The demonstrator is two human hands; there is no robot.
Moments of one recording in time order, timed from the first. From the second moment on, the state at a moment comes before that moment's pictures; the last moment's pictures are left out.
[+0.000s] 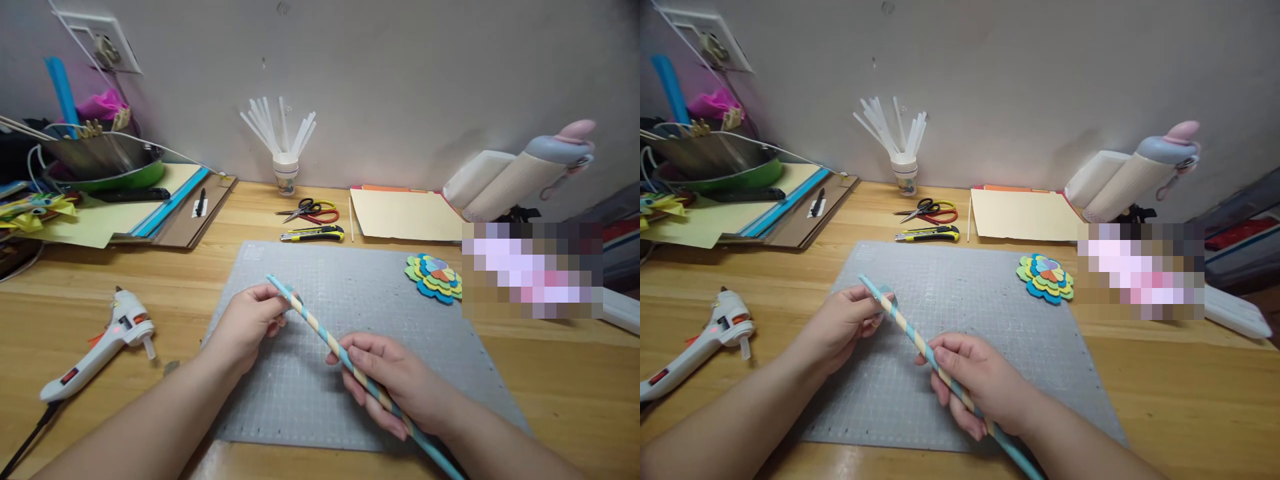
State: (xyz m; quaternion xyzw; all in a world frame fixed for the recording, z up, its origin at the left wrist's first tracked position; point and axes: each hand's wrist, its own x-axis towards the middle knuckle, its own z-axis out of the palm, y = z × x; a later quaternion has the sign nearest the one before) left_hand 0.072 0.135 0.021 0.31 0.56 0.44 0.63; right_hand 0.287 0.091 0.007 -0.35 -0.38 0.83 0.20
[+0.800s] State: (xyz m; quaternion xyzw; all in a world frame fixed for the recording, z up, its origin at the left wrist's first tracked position) left_hand 0.070 0.131 0.032 0.19 0.38 0.47 0.77; right_hand 0.292 0.091 0.010 -0.42 -0.45 0.75 0.23
